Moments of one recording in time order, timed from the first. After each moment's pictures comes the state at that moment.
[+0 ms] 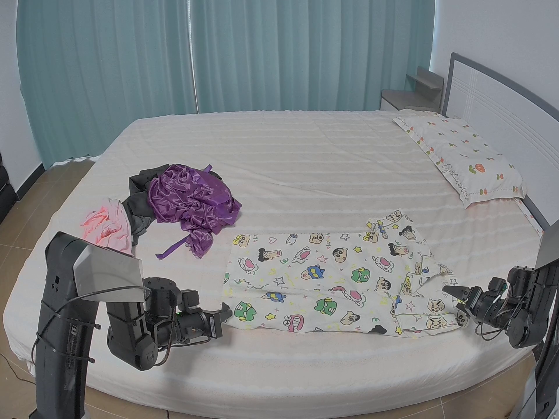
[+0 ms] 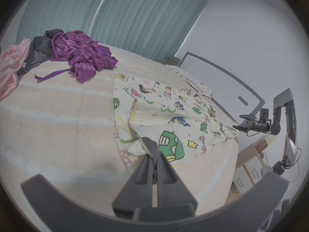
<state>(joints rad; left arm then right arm) -0.26 2.54 -0.58 -1.43 -0.39 -0.26 -0.28 2.34 -0.23 -1.55 0.57 0.55</state>
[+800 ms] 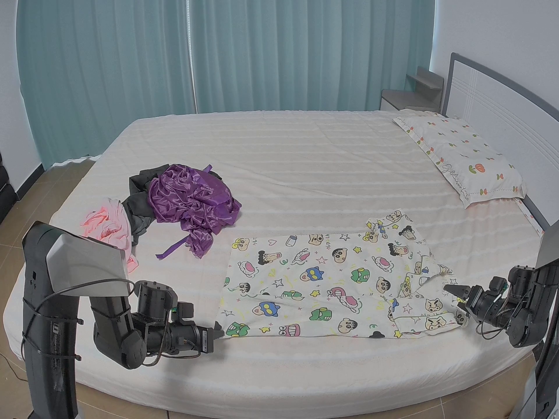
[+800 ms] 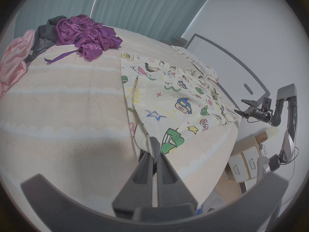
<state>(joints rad) -0.27 2.40 -0.50 -1.15 -0.39 -0.19 -0.28 2.34 -0.23 -1.55 0.56 0.55</state>
